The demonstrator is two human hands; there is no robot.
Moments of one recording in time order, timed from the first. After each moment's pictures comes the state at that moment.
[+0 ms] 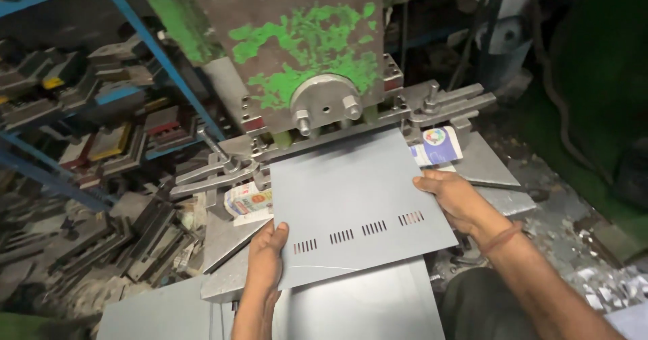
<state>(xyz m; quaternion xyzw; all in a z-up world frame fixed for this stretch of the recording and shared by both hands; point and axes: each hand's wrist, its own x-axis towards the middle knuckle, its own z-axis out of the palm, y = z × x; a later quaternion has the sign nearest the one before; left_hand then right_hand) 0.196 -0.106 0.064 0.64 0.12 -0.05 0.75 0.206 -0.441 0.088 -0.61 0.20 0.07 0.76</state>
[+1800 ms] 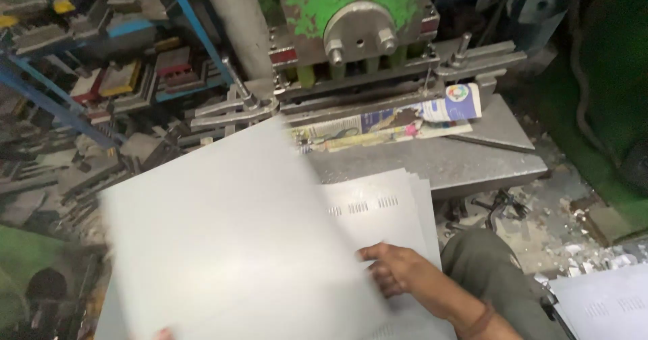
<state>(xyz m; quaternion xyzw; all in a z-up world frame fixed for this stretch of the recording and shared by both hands) -0.017 0.327 -0.254 0.88 0.18 -0.03 0.45 0.043 -0.342 0.025 -0.62 0.10 0.25 0.73</state>
